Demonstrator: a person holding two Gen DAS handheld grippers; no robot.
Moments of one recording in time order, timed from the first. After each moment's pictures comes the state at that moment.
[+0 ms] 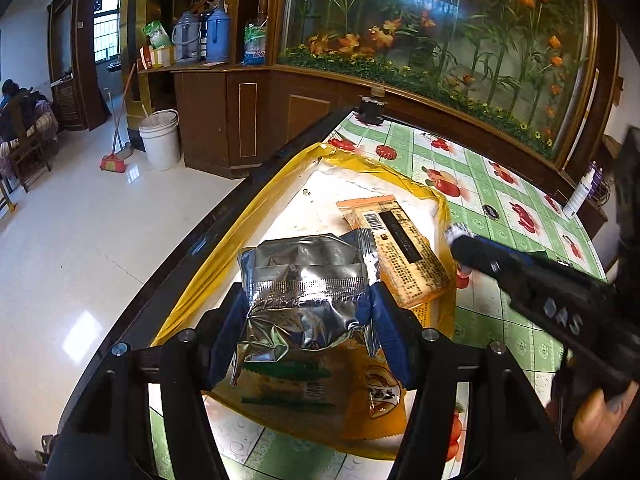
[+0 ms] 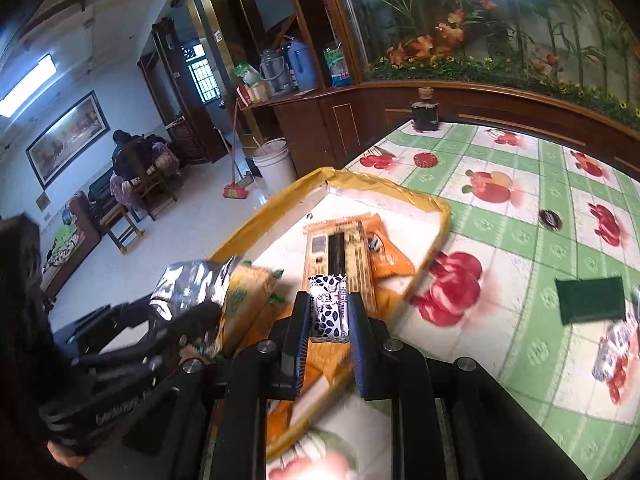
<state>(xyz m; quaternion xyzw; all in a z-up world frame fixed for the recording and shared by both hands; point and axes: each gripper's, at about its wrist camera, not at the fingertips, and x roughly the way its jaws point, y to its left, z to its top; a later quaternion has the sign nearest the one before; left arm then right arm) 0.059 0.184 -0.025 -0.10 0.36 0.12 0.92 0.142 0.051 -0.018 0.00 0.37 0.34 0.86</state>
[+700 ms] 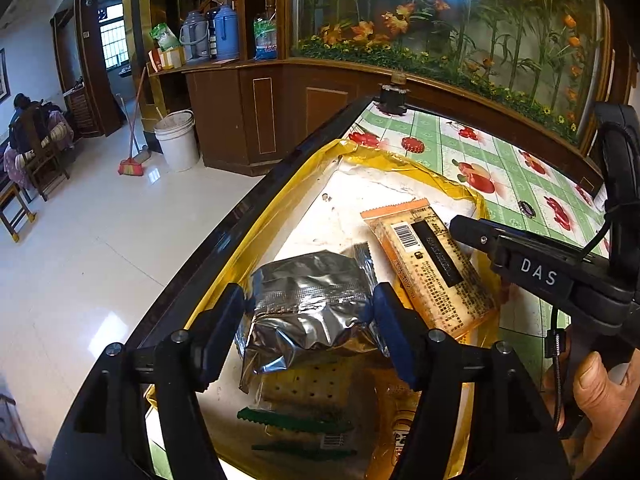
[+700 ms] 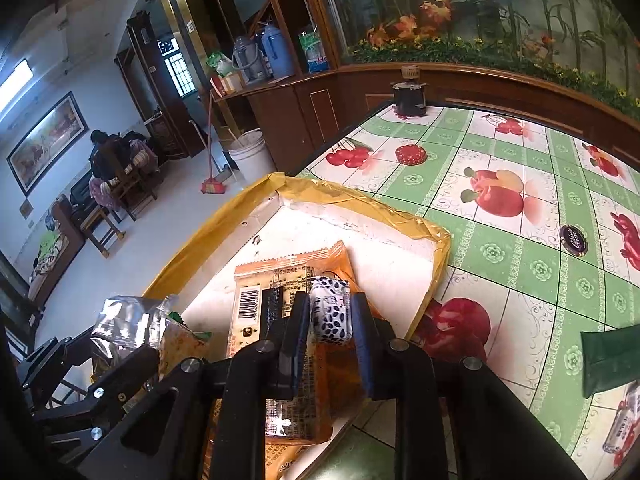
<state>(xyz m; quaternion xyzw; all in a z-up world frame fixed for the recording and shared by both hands) 0.087 0.192 -0.033 -0.07 0.38 0.16 0.91 0.213 0.072 -0.048 0.00 0.40 0.31 0.86</state>
